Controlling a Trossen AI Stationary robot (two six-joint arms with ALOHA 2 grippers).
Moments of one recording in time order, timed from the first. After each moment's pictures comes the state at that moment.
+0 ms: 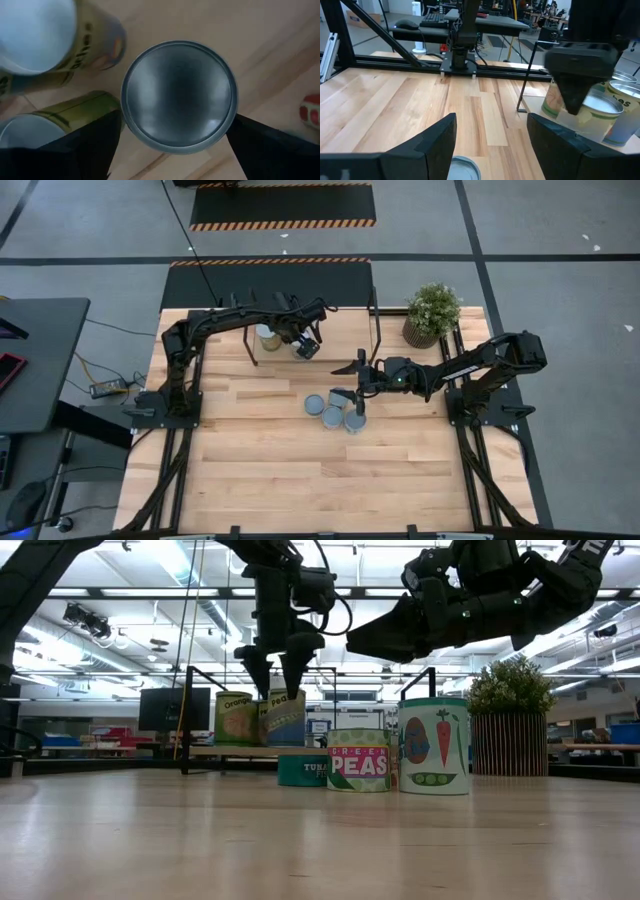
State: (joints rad) left arm 0.40 1.97 1.78 -1.18 -0.19 -0.41; right arm -0.05 1.50 0.53 0.85 0.03 -0.12
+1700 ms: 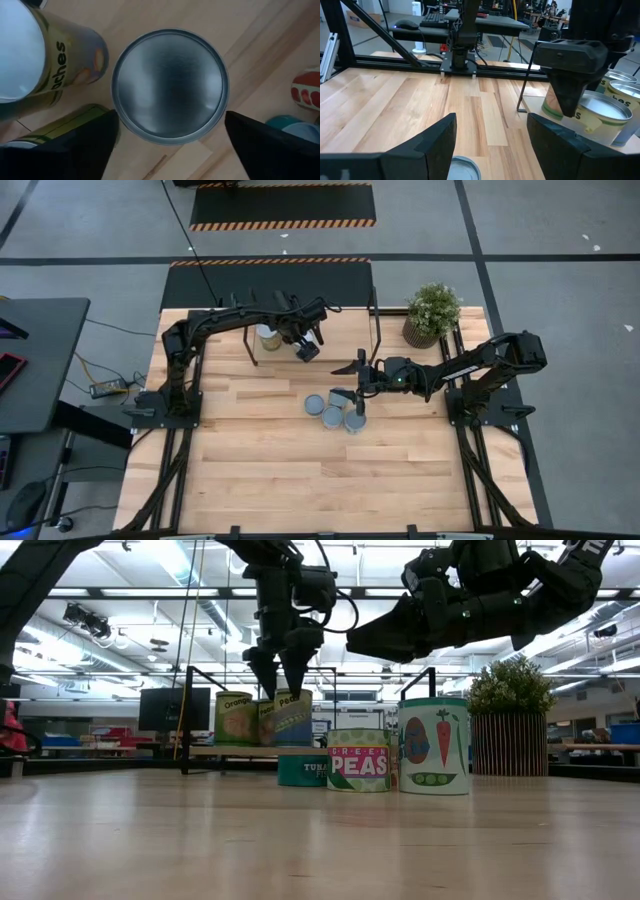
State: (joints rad) left arm 0.39 1.97 1.78 -1.16 -0.14 -0.25; right arm -0.05 1.50 0.53 0.85 0.03 -0.12
